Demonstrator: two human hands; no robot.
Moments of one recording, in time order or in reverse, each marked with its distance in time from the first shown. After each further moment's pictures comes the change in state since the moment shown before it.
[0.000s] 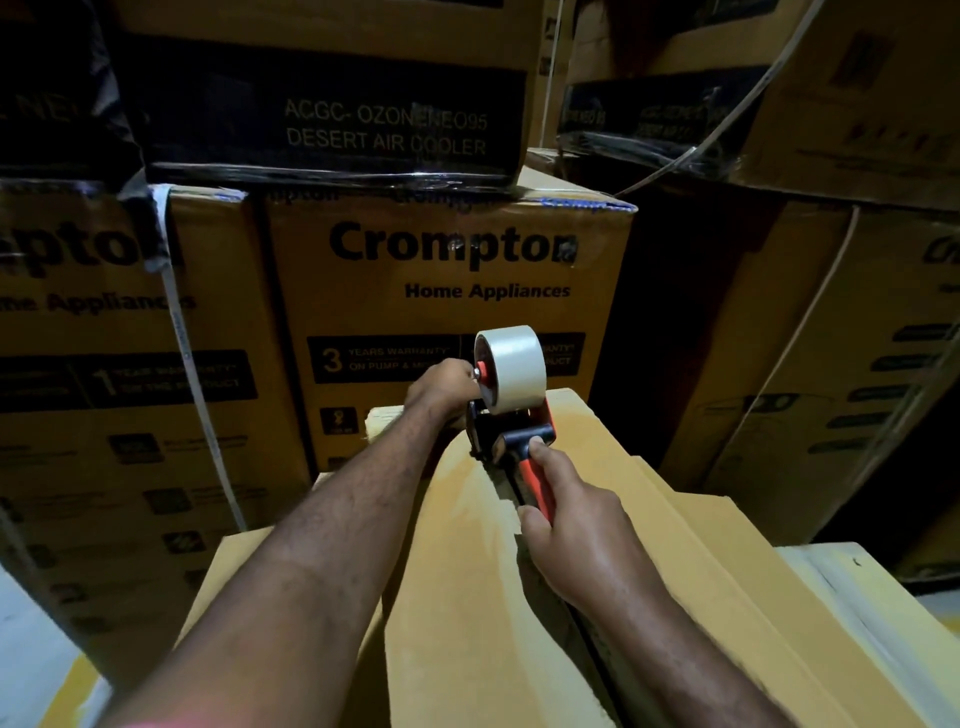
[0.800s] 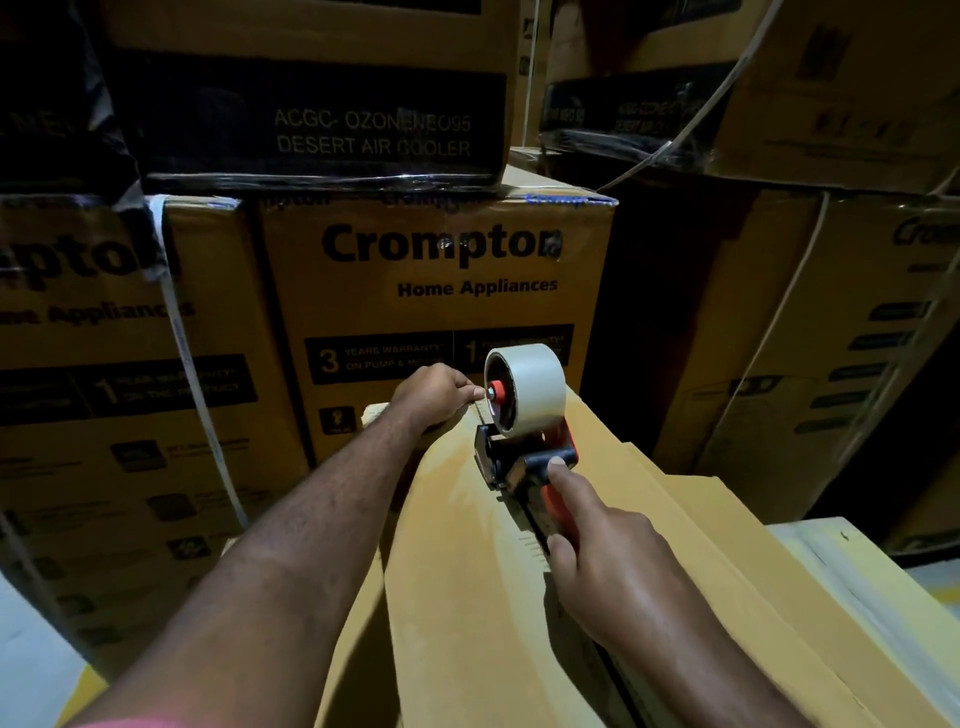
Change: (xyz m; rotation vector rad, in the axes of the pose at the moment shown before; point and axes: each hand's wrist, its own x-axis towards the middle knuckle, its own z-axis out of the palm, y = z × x) left_hand -0.020 -0.014 -0.006 0.153 -0.014 0.154; right_hand -0.050 -0.002 -0.022 -0.140 -0.058 0.045
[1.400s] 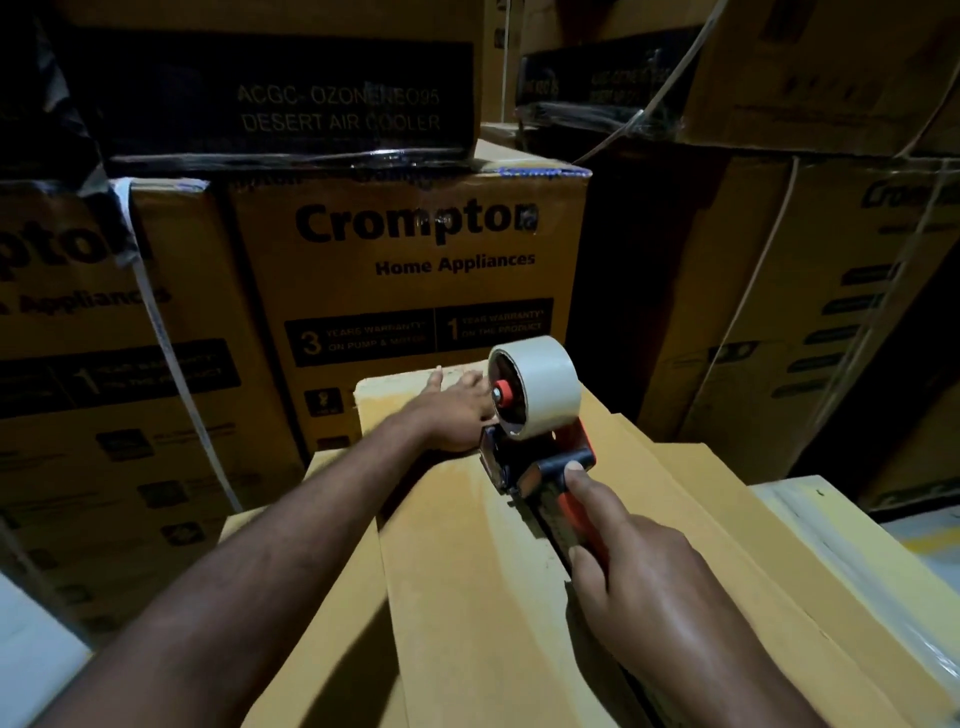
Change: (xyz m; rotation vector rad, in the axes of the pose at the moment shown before) left_hand -0.051 0.027 0.026 0.436 -0.318 0.425; right_hand -0.048 0.021 -0.013 0.011 -0.013 0.013
